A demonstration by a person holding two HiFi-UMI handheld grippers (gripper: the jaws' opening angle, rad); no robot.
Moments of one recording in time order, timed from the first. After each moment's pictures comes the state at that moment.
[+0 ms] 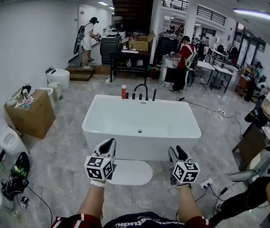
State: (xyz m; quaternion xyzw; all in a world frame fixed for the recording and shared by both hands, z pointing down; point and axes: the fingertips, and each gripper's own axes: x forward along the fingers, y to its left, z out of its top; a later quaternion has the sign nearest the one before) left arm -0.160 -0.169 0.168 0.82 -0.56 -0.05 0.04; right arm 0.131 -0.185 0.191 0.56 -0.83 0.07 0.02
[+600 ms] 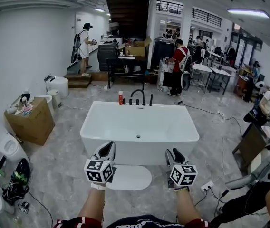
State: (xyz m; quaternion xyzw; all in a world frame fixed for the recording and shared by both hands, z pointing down) left arm -0.122 -0.170 0.147 0.82 -0.56 -0.06 0.03; right arm 0.152 -0.179 0.169 0.55 -0.83 0.07 0.01
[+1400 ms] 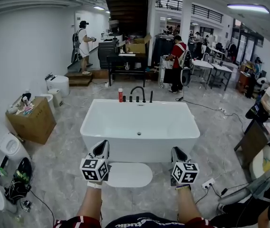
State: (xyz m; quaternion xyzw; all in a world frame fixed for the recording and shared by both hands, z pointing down) left arm -0.130 -0.168 0.160 0.80 -0.59 -0.04 0.03; right arm 0.196 -0.182 0.183 0.58 -0.81 0.07 0.03
